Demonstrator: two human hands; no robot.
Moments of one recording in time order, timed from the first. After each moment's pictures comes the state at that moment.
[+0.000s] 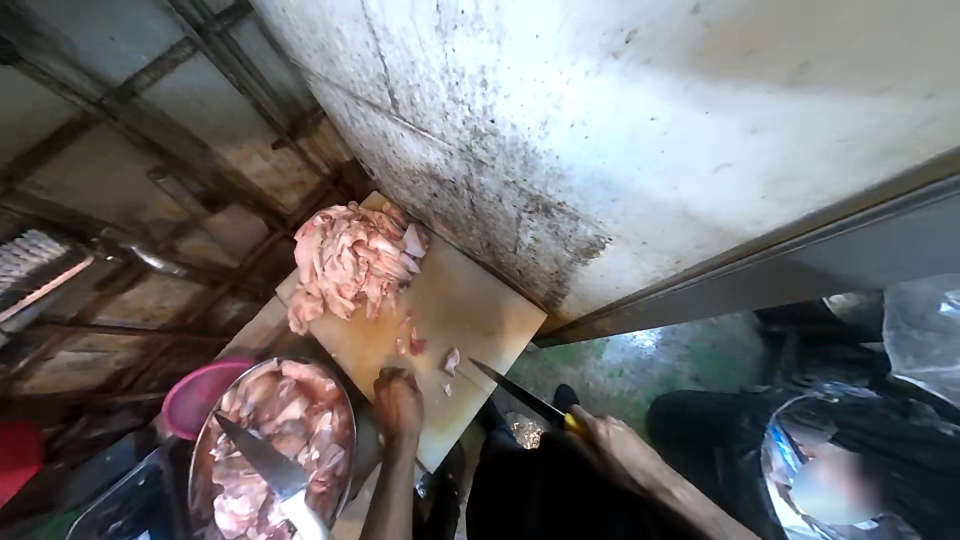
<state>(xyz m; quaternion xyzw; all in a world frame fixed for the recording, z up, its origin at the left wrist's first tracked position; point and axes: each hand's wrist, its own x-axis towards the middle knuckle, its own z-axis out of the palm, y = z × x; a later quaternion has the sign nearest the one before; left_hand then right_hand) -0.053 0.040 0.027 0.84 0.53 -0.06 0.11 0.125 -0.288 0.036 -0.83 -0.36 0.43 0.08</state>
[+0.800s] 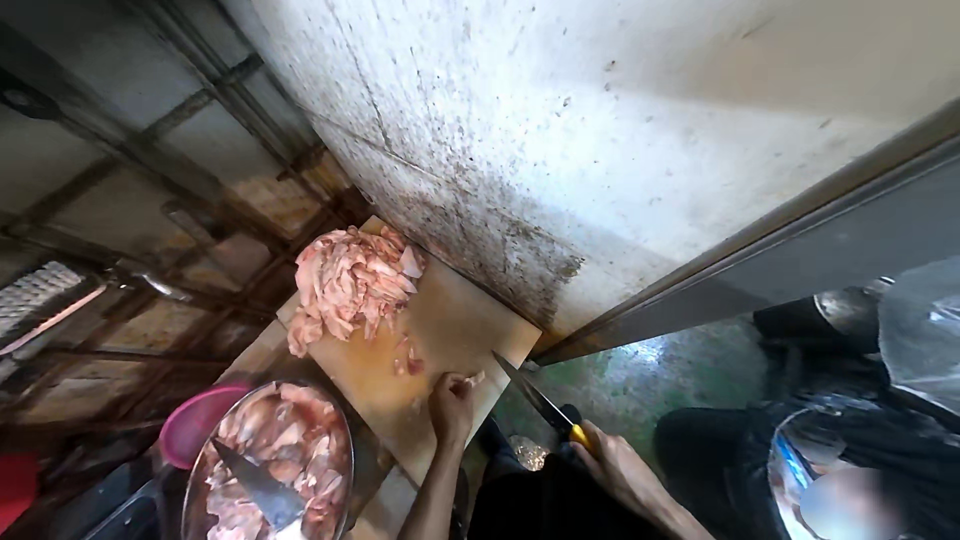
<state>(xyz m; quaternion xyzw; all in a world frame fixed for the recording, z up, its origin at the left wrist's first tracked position) 0.007 -0.020 0.001 0.78 0.49 0.03 0.38 0.119 -0.304 0.014 -0.86 -0.26 0.39 0.18</state>
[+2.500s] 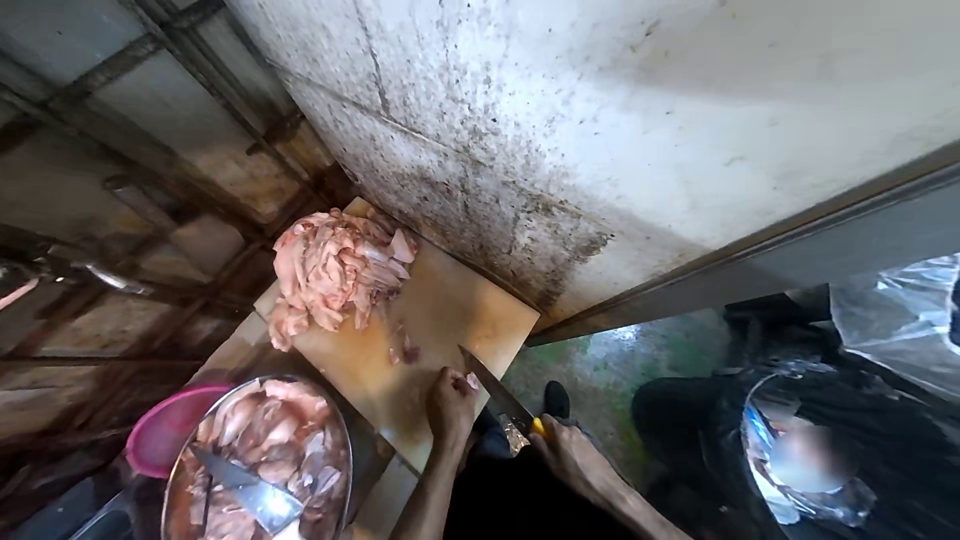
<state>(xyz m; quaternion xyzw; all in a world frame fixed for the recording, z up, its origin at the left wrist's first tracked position) -0.005 -0.020 0.017 0.81 0.47 -0.04 0.35 0.066 -0.240 0.034 -0.84 -0.23 0.47 0.16</state>
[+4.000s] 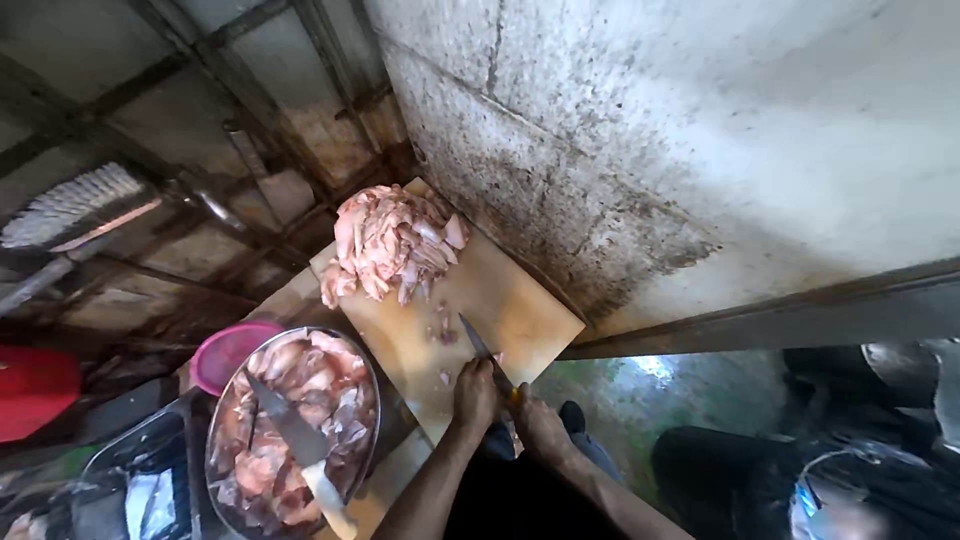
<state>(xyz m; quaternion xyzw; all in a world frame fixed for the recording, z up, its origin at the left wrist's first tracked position) -0.016 -0.009 0.011 0.88 0.37 -0.05 0.28 0.050 -0.129 0.021 -0.86 -0.26 0.44 0.05</state>
